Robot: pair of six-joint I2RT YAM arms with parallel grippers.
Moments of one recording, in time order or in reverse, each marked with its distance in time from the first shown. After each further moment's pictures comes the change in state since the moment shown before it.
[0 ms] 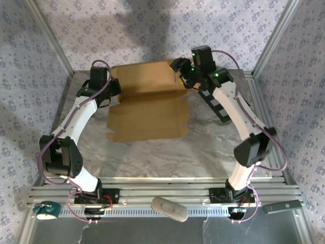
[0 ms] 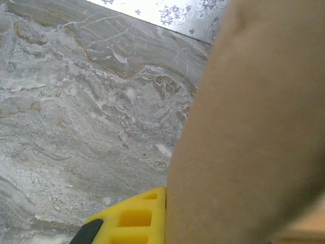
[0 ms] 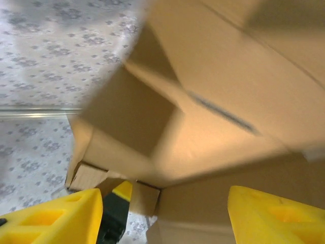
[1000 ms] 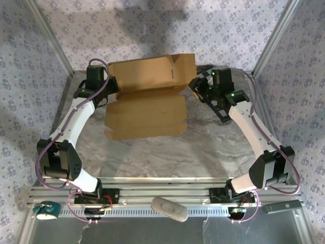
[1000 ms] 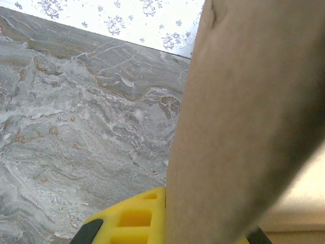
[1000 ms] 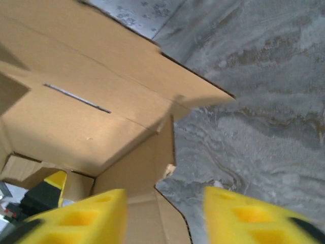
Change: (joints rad) left arm 0.013 -0.035 -0.010 0.034 -0.031 0.068; right arm -0.145 -0.268 -0.528 0.206 -0.103 -0.130
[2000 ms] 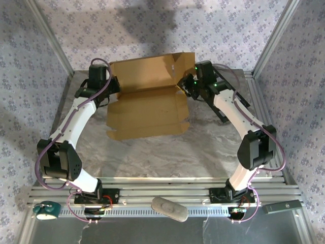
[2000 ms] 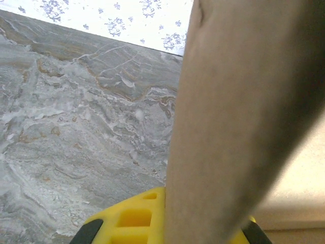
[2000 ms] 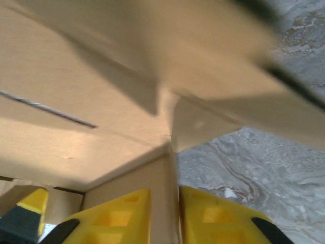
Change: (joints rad) left arm -0.038 0.000 0.022 -0.029 -0.048 0.000; right arm 0.095 0.260 0.249 -0.053 0.036 0.013
